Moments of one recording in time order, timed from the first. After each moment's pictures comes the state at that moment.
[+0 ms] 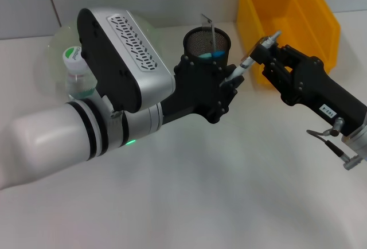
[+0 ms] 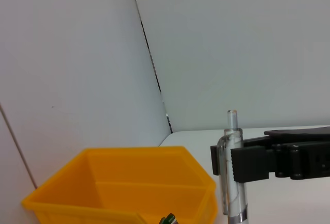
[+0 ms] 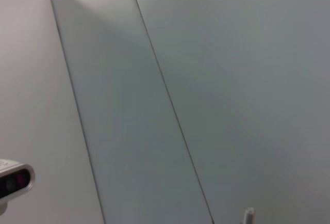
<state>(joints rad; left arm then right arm) -0.28 -2.07 2.00 1.40 1.71 0.51 -1.69 0.48 2.08 -0.26 -0.08 -1.72 -1.70 0.82</state>
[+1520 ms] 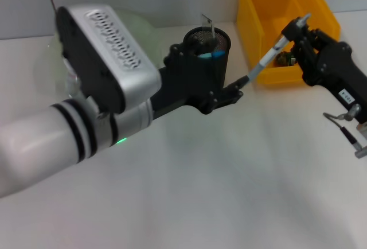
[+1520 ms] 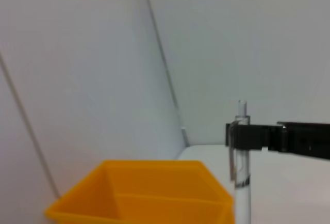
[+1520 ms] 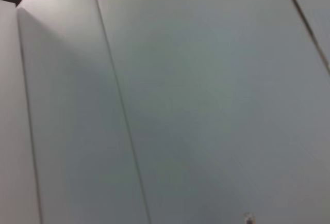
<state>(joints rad) -0.21 -2.07 2.00 1.46 1.65 0.46 -1.61 0.47 2.08 -0.11 -0.05 -1.71 -1.70 0.73</state>
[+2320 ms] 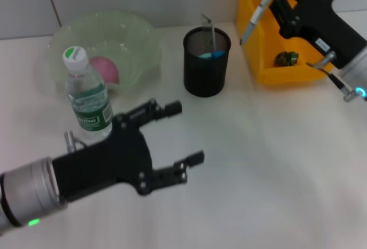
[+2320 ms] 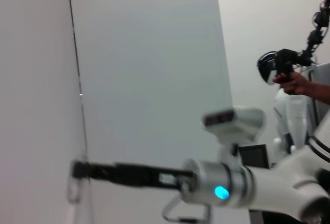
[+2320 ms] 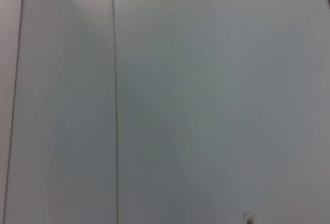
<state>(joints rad) -0.24 -2.07 1.60 0.78 1.03 1.45 -0.83 0.64 2.08 -0.09 -0.18 -1.72 -1.52 0.66</state>
